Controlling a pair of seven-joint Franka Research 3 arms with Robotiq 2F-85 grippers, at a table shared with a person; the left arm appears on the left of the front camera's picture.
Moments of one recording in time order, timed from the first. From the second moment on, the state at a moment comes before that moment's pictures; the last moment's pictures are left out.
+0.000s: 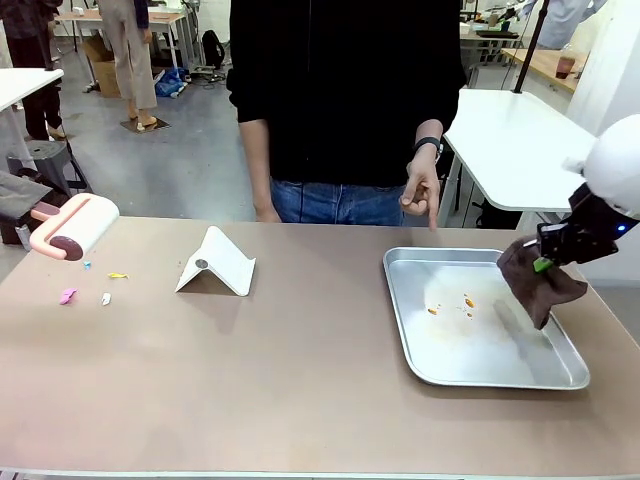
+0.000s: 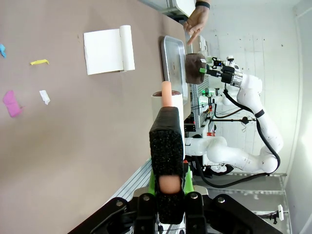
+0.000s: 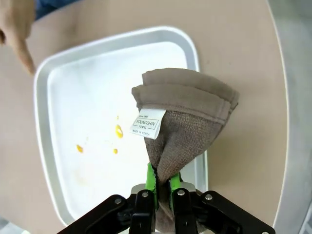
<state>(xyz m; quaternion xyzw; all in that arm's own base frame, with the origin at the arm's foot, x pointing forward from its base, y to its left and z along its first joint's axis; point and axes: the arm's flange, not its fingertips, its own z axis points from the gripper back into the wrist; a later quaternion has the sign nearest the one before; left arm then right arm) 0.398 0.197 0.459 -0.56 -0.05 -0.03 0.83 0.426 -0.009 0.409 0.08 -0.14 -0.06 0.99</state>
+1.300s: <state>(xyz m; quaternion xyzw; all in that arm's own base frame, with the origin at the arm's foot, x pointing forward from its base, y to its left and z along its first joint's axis) 0.398 0.197 0.459 -0.56 -0.05 -0.03 0.83 0.462 0.113 0.330 0.11 -0.05 -0.02 0.99</state>
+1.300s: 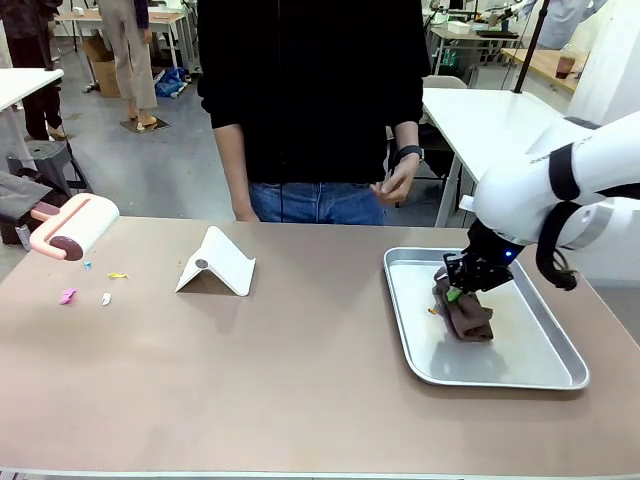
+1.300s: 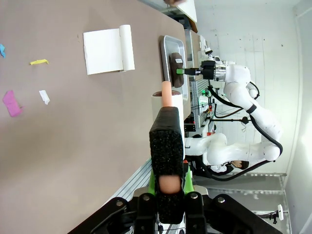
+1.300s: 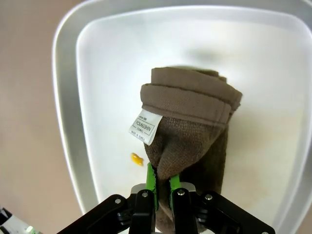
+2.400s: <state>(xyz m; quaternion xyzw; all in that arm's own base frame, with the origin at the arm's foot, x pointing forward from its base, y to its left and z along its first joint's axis) 0.398 0.197 0.459 -0.56 -0.05 -0.03 0.83 0.463 0.163 0.316 0.15 -0.04 0.04 0.99</state>
